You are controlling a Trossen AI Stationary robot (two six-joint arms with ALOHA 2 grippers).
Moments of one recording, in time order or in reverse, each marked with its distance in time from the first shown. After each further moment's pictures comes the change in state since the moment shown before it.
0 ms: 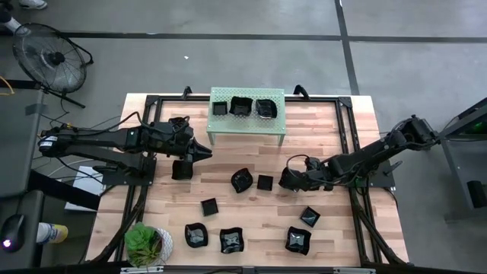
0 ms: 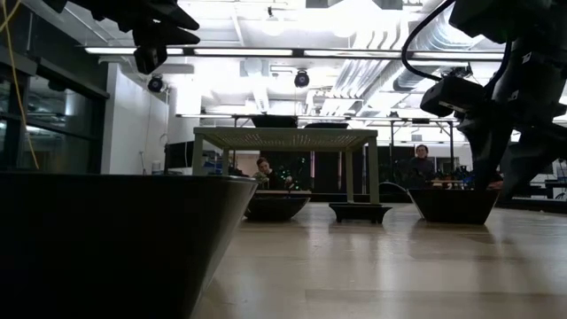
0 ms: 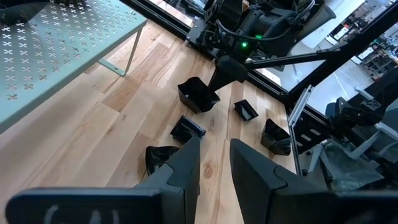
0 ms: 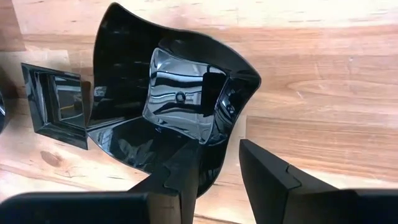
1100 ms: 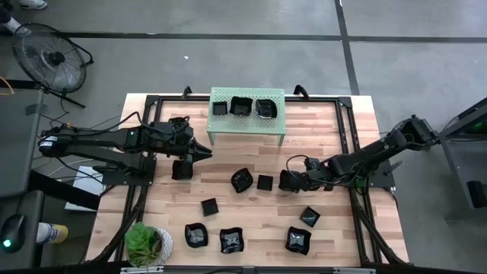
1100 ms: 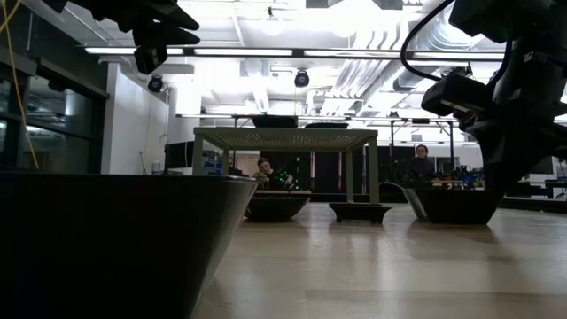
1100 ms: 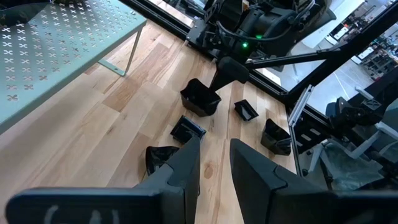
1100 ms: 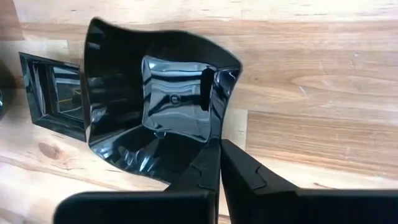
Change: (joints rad) left arm 0.000 0.000 0.000 0.000 0.000 0.002; right arm 0.000 0.000 0.000 0.005 -0.019 -0.023
